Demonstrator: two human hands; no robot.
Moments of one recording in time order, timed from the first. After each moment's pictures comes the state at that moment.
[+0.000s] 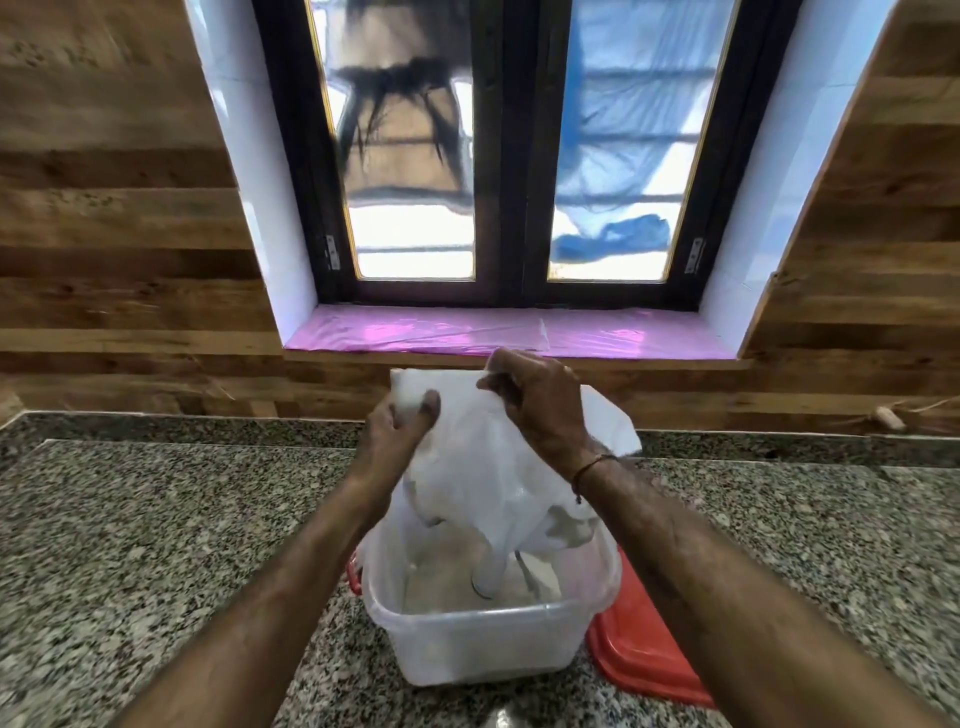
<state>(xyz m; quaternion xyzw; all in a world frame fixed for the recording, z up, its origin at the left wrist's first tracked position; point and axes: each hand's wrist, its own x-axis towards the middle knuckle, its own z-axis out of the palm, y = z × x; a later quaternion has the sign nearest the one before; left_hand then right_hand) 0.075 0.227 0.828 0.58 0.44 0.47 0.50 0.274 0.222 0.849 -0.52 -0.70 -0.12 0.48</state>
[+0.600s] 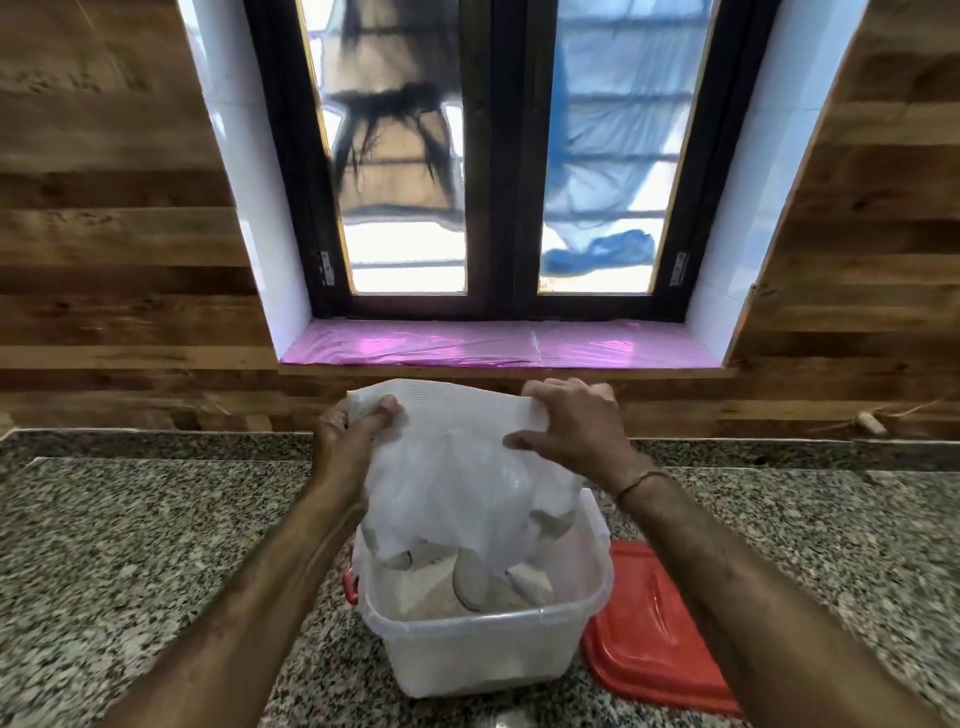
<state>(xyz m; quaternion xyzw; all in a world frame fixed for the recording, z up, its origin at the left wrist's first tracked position) 0.057 0.225 0.842 0.43 0.42 0.60 0.53 0.311 0.182 0.862 -0.69 -0.69 -0.11 0.18</state>
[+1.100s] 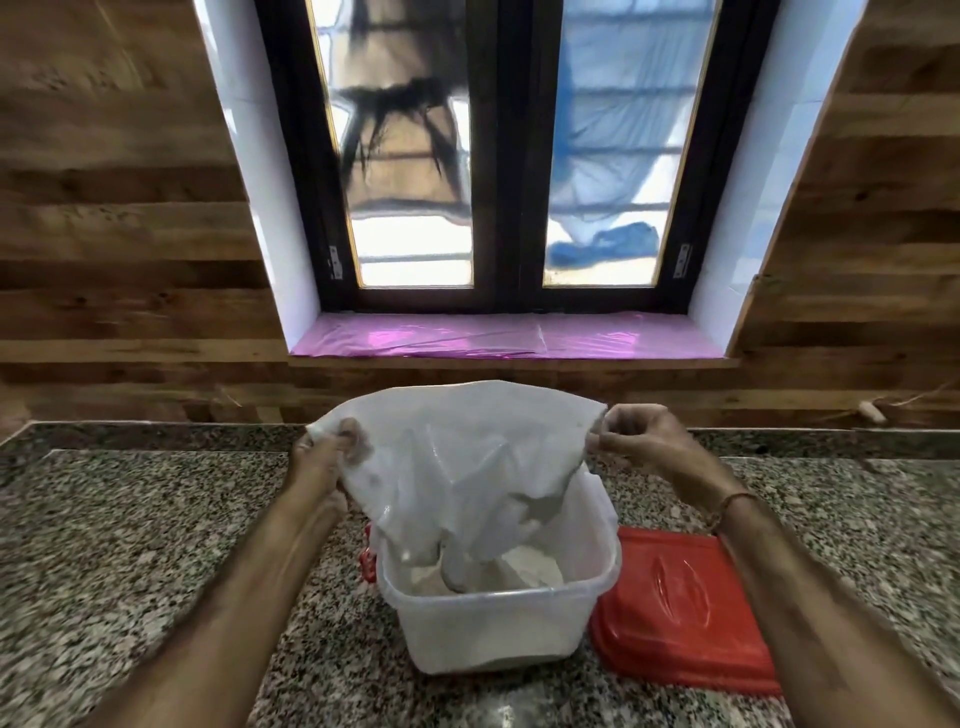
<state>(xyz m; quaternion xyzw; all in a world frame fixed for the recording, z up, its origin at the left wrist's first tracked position) 0.016 0.236 0.816 0.28 0.48 0.59 0.58 0.375 0.135 0.831 -0.60 -0.55 0.36 0.46</state>
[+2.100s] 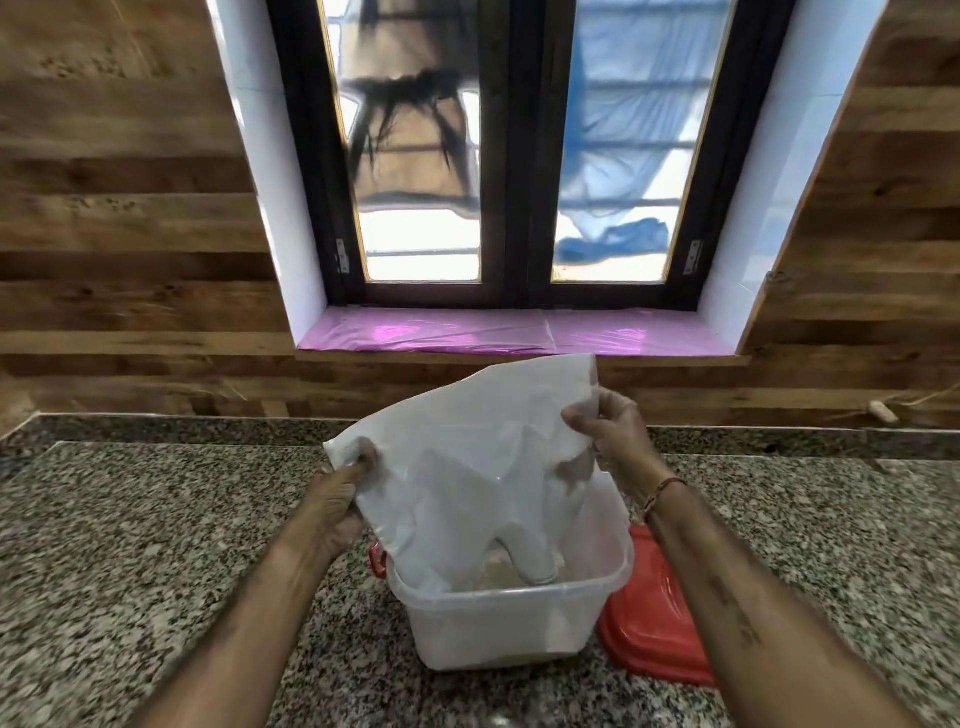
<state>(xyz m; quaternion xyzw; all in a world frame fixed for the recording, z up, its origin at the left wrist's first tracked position) 0.003 0.226 0.779 0.26 0.42 0.50 0.71 0.328 0.183 0.805 -0.53 -0.39 0.43 0.62</state>
